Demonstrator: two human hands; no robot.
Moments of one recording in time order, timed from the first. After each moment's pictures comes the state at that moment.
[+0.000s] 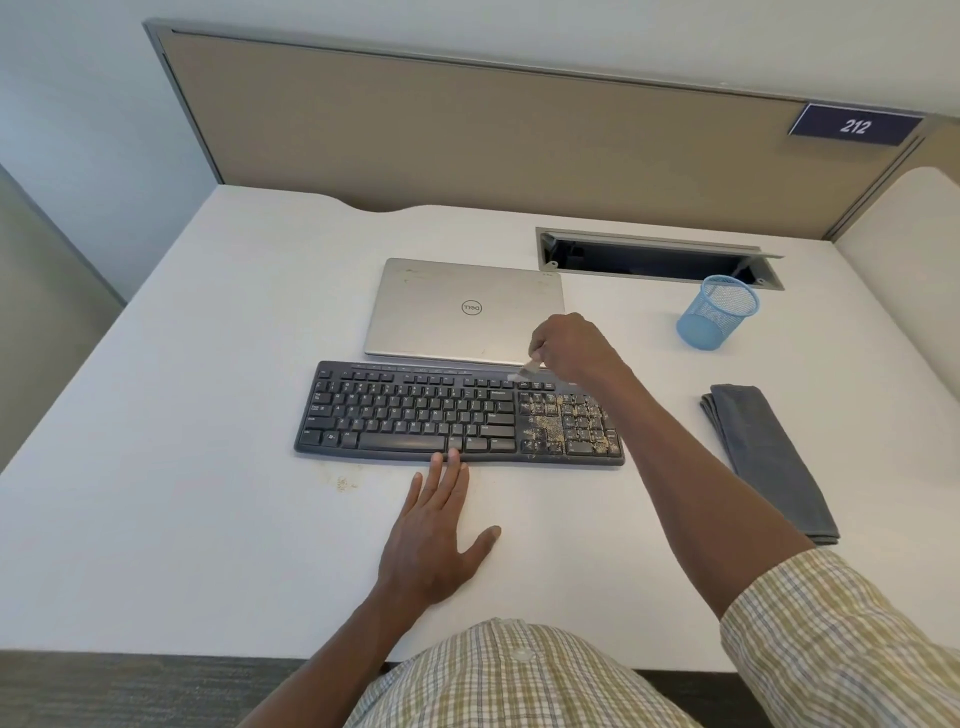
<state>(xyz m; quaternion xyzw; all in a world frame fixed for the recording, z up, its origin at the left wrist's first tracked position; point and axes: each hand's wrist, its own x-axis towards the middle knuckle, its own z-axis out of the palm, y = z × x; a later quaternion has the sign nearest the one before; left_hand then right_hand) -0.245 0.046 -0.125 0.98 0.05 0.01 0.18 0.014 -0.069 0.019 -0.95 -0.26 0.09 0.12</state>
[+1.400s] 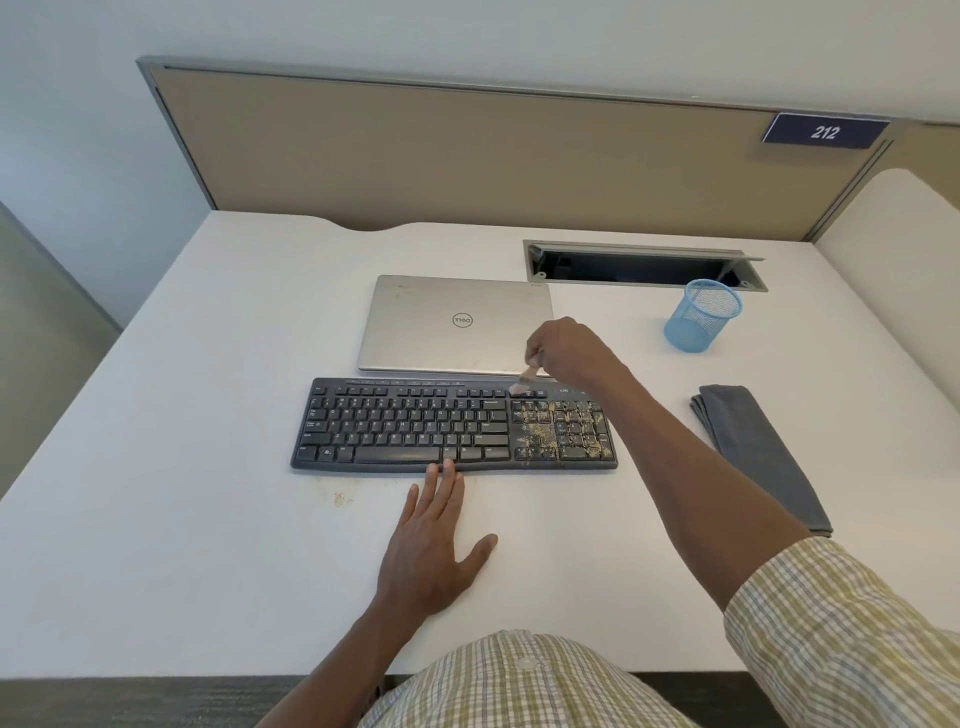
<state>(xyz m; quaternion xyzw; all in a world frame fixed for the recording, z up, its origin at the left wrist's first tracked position) -0.245 0.045 -0.121 0.98 0.05 0.01 0.18 0.021 -0.079 0.026 -0.95 -0.30 0.09 0.09</state>
